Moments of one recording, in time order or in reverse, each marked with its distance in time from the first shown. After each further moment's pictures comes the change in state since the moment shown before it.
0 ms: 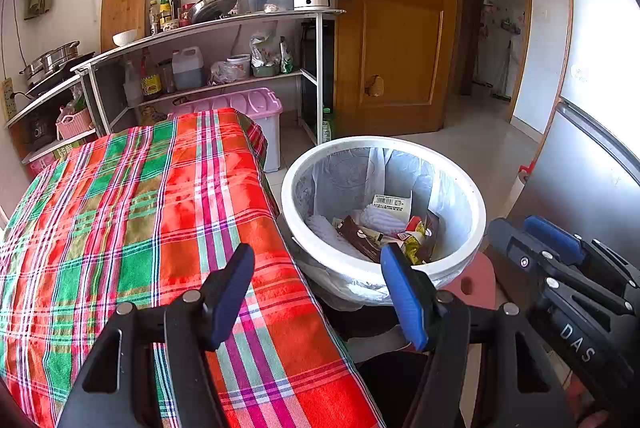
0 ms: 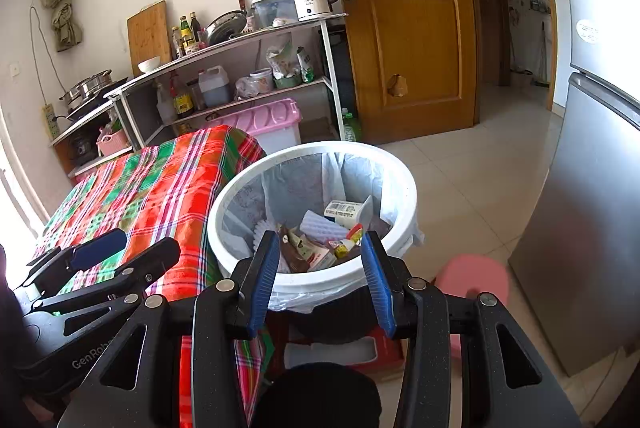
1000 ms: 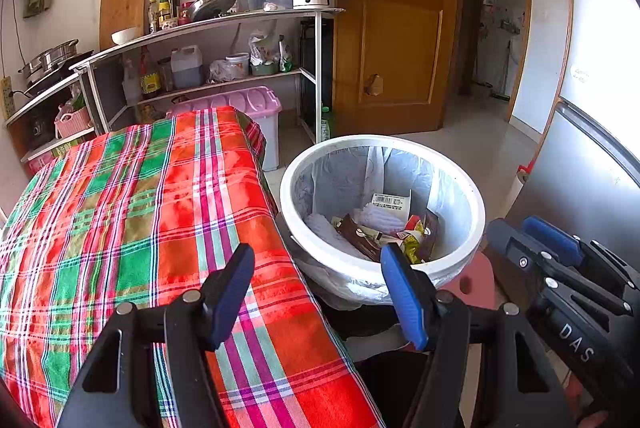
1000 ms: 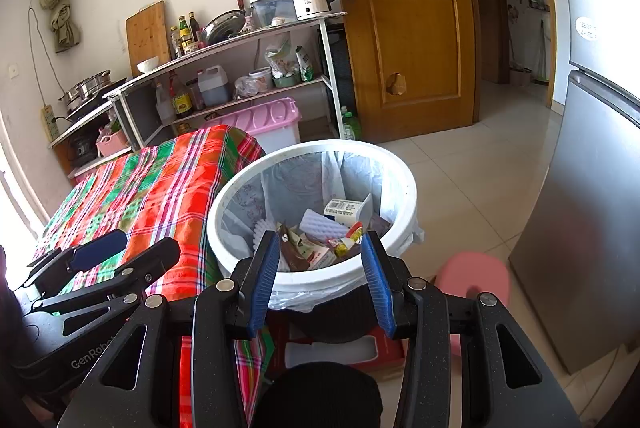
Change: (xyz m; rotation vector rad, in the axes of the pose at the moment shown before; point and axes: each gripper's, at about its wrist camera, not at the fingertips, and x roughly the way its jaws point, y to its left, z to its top) left arm -0.001 0.001 -0.001 -0.004 0.006 -0.005; right arm 0.000 0.000 -0.003 0.006 0.003 -0.002
